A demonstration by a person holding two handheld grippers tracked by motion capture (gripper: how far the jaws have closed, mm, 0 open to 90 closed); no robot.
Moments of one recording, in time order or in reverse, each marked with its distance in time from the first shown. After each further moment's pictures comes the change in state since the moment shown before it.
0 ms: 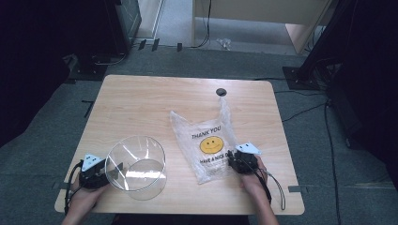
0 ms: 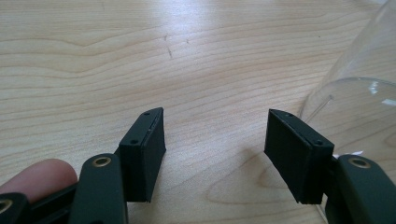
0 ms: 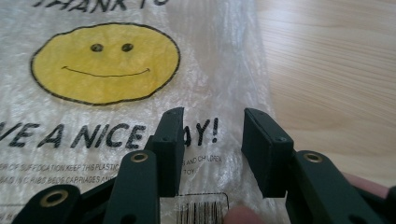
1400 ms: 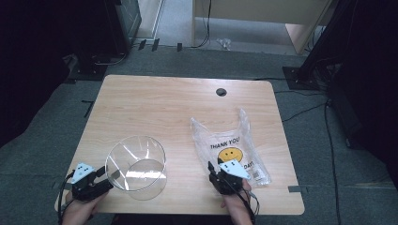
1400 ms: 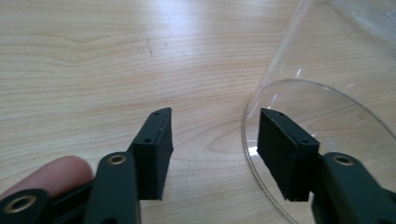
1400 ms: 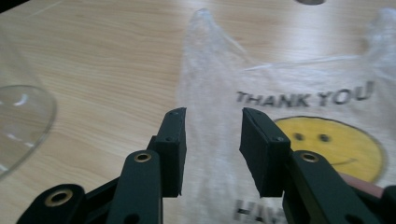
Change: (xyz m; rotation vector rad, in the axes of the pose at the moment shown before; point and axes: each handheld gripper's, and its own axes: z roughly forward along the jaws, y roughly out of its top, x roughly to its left) left arm -0.021 -0.006 -0.038 -0.050 -0.008 -0.048; right arm 0.088 -0.004 -0.062 -0.166 0.147 0.046
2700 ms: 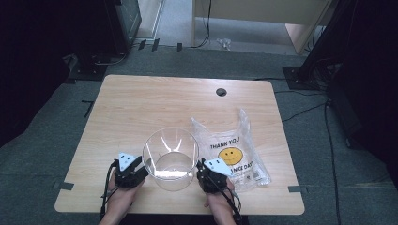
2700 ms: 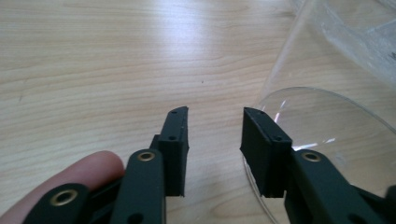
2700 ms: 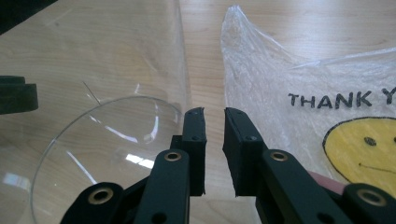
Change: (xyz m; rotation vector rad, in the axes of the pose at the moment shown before) left arm -0.091 0.027 0.062 -0.011 0.031 0.002; right arm 0.034 0.008 0.019 0.019 -0.009 0.078
